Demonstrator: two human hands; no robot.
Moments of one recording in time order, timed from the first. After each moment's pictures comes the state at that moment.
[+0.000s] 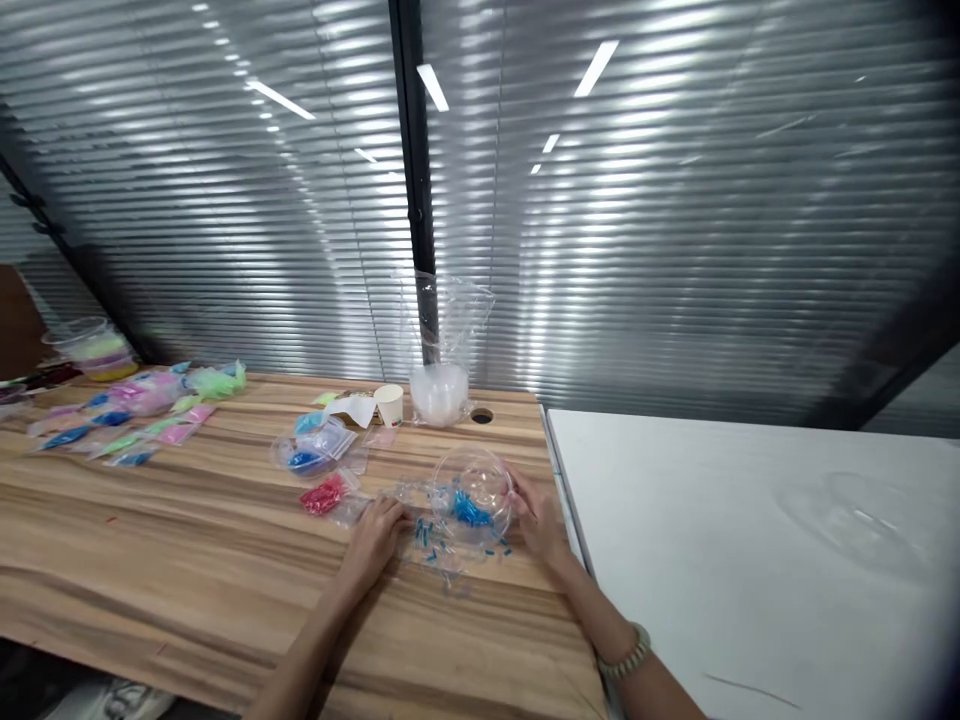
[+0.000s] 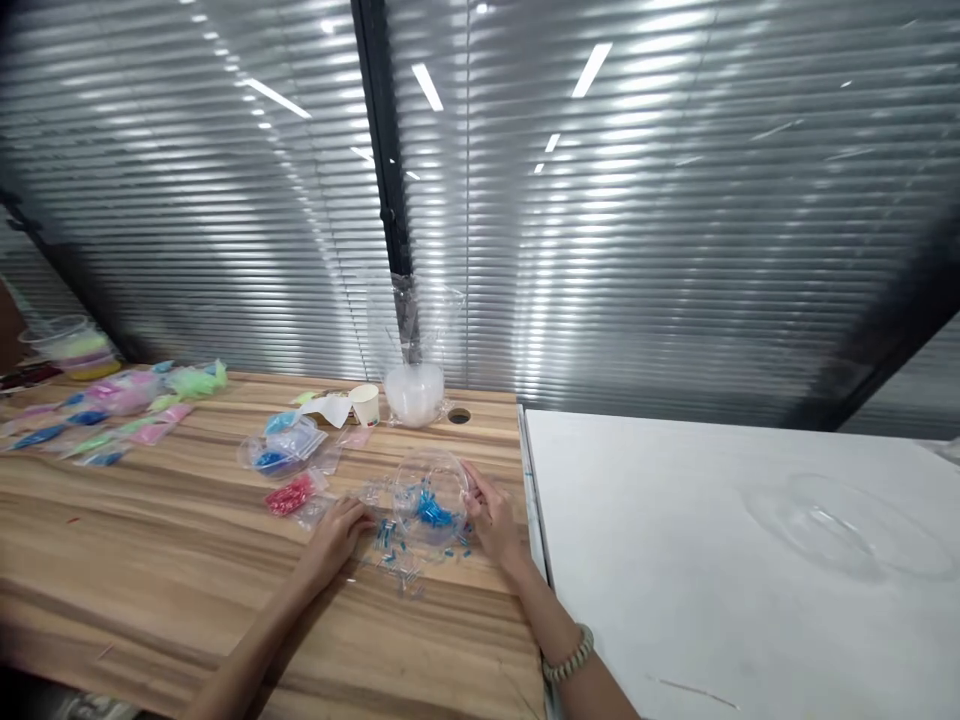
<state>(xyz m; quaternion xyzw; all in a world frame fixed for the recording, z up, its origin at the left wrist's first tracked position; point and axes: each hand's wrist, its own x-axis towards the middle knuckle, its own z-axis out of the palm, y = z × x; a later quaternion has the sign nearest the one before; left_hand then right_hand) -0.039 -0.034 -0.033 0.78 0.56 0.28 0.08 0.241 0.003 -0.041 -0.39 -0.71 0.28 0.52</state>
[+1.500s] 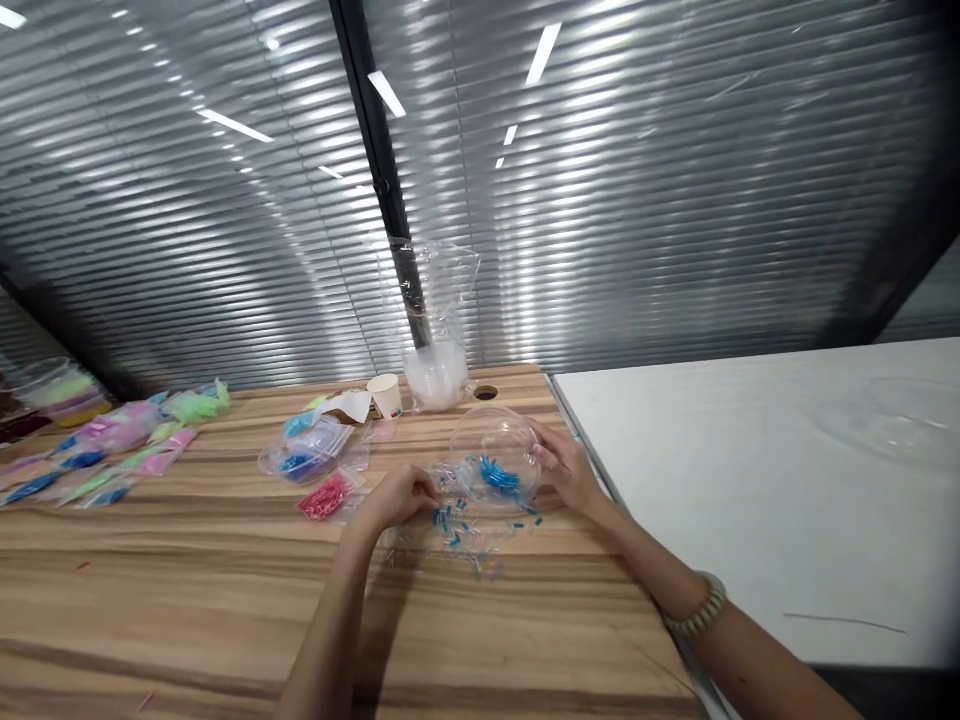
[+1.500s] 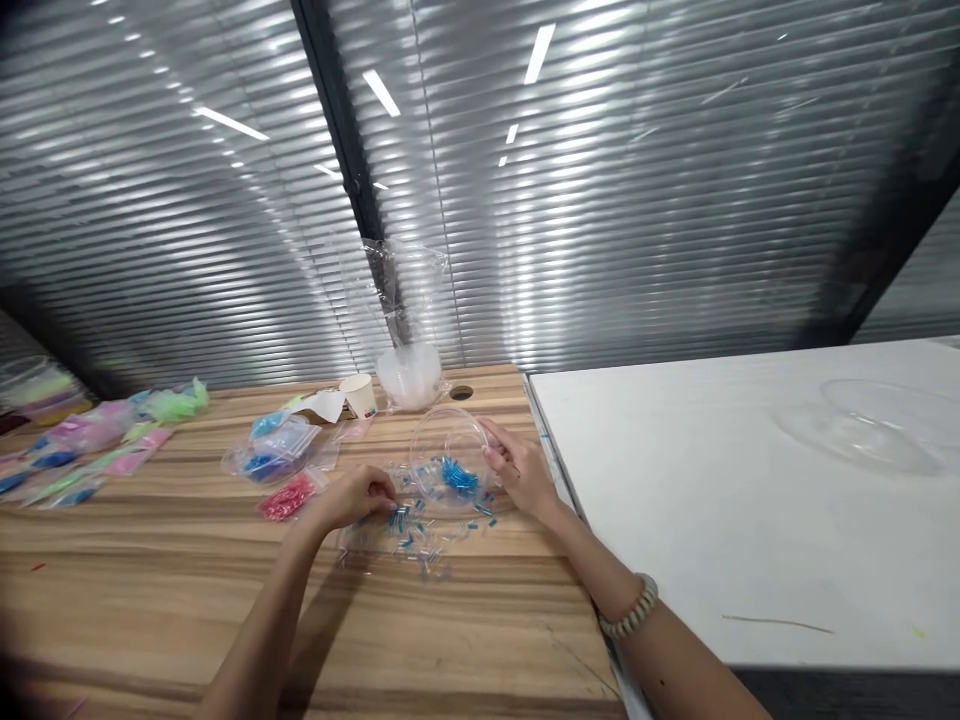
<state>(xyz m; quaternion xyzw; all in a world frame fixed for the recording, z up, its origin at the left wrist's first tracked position) -0.025 0.011 0.015 0.78 0.56 0.07 0.27 0.253 0.012 -0.036 -0.42 -0.72 0.19 0.52</state>
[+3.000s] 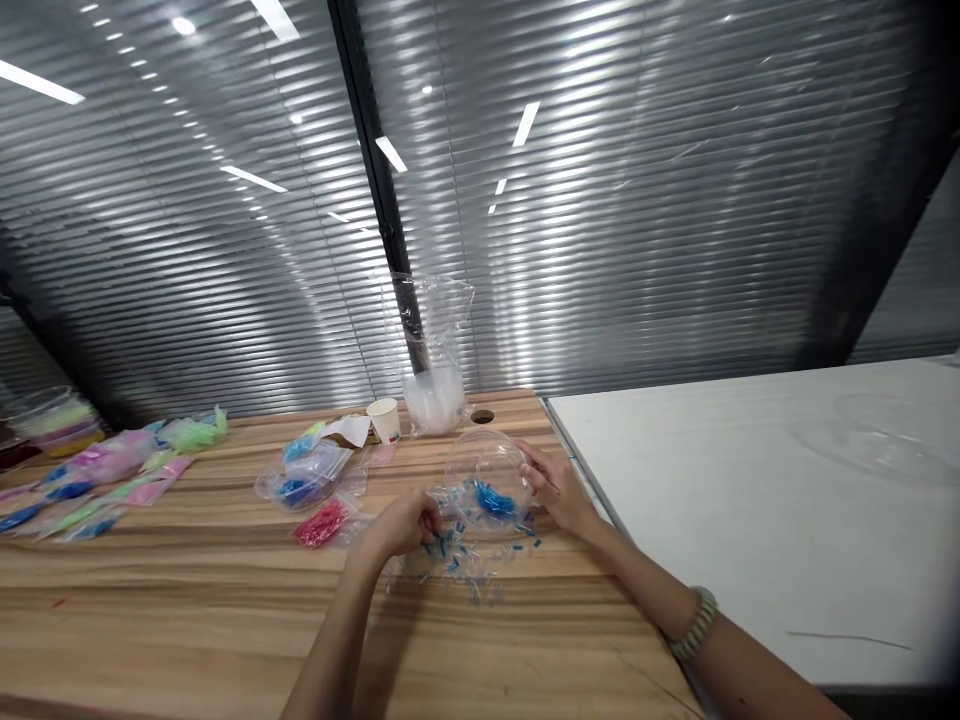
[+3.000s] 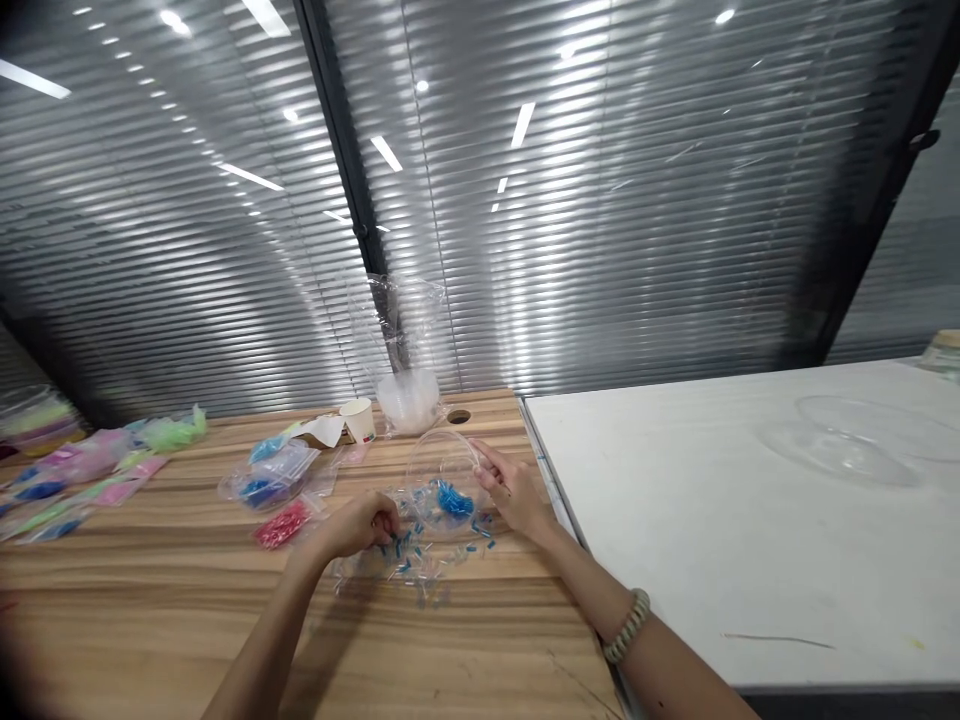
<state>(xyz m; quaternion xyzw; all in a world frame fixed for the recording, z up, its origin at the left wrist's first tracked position) -0.016 0.008 0.010 0.79 0.55 0.05 0.28 0.244 0.012 -0.035 -0.41 -0.71 0.22 0.52</state>
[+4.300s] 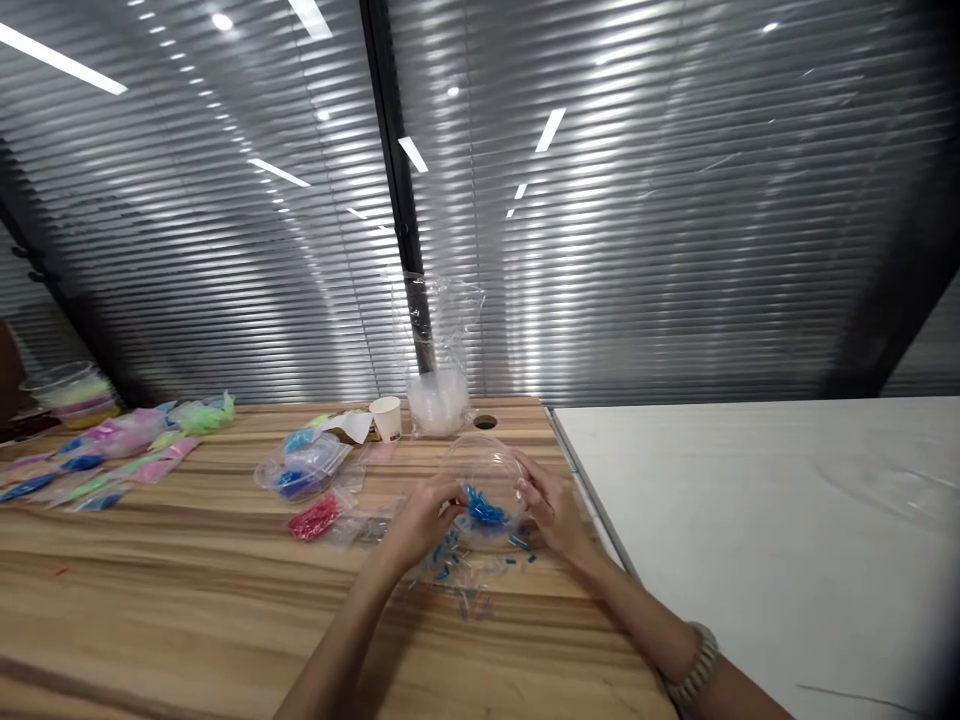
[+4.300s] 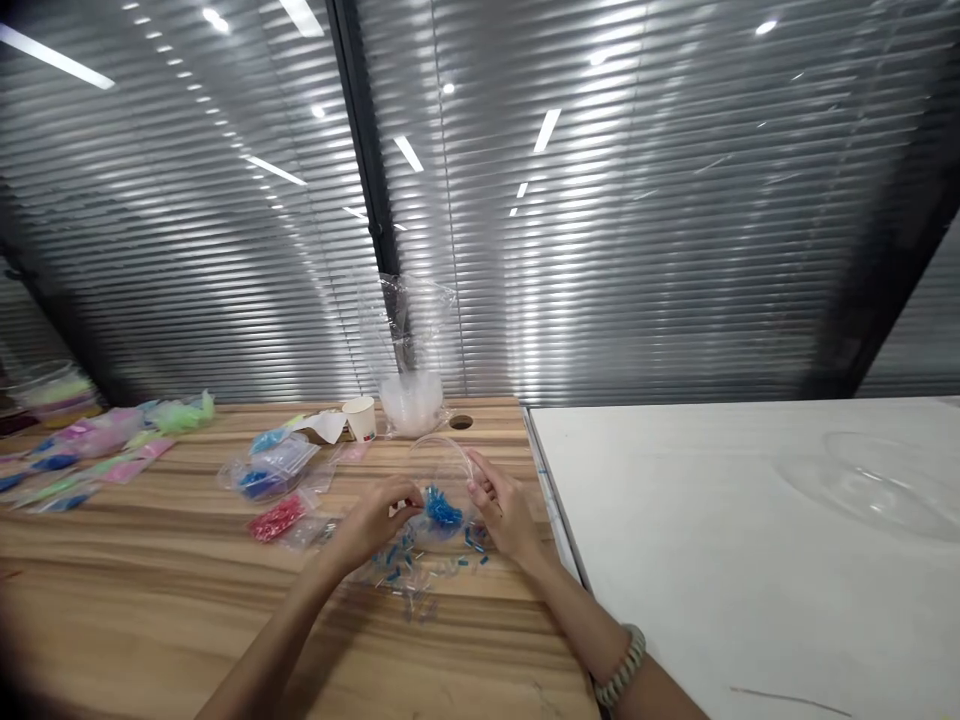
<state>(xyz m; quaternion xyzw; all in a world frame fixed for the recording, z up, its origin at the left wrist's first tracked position) 0.019 -0.002 0.010 0.85 0.43 0.27 0.15 0.234 0.004 -0.035 -0.41 -0.70 0.21 0.54</state>
